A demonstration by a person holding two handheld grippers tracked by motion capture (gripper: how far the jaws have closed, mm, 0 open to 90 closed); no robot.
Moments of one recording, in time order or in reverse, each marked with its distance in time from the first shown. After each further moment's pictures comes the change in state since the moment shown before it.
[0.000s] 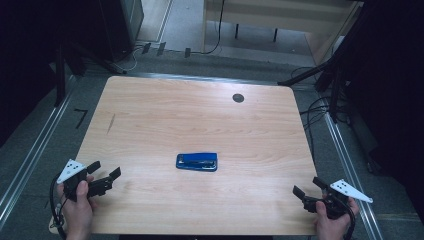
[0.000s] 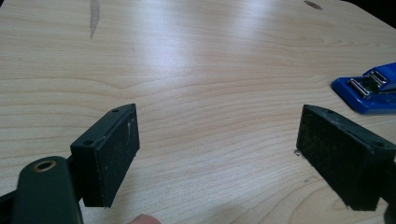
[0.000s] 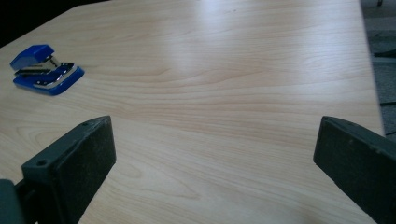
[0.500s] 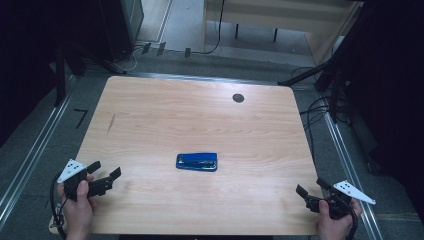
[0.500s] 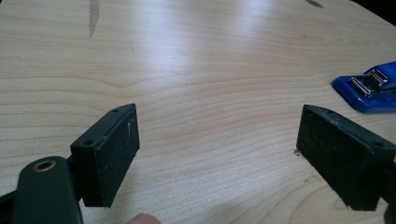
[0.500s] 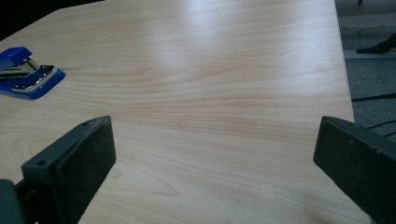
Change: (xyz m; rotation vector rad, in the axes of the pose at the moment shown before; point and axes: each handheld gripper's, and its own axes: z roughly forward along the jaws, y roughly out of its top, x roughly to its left) left arm 0.000 0.000 0.001 0.006 0.001 0.003; right arm -0.008 -0.004 -0.001 -0.008 -0.048 0.020
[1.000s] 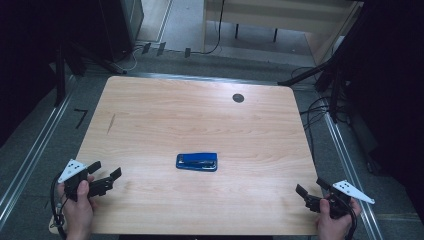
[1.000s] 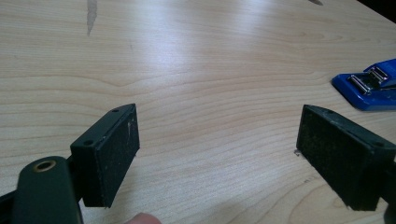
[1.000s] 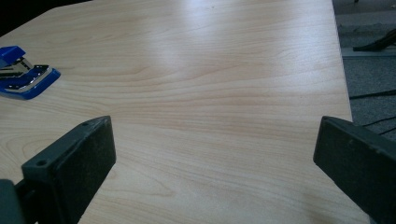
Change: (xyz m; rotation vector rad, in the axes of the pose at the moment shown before) left arm -0.001 0.000 0.001 0.008 -0.001 0.003; right arm -0.001 -0.001 0.002 0.004 -0.013 0.003
